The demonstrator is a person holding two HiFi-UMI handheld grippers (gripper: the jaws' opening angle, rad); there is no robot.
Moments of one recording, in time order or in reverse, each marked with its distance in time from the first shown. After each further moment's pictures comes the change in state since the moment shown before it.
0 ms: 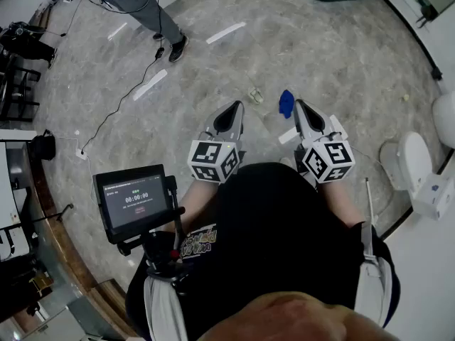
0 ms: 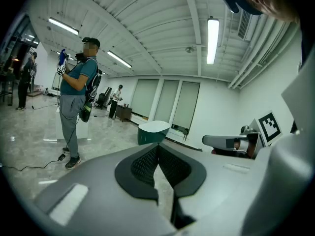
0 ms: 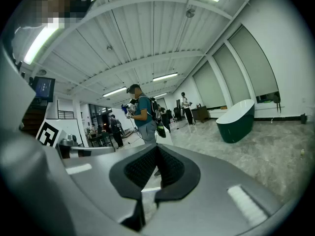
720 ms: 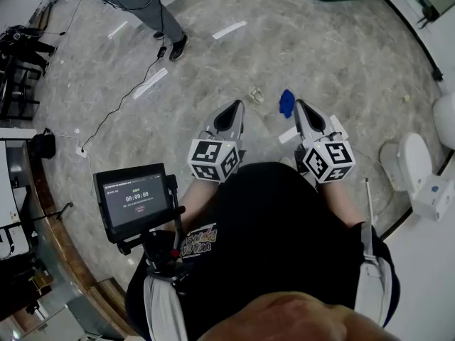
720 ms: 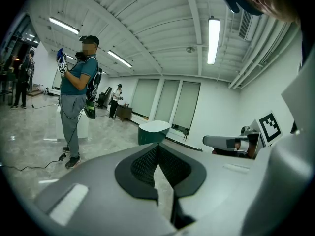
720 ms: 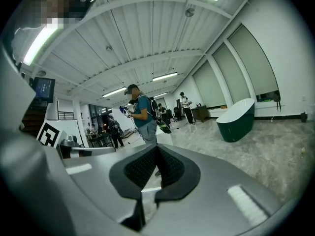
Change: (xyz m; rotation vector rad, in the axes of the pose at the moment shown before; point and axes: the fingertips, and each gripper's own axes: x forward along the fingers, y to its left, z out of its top) left arm 0.000 0.001 0.001 -0.003 0.003 0.001; right arm -0.001 0.001 0.000 0.012 -0.001 0.003
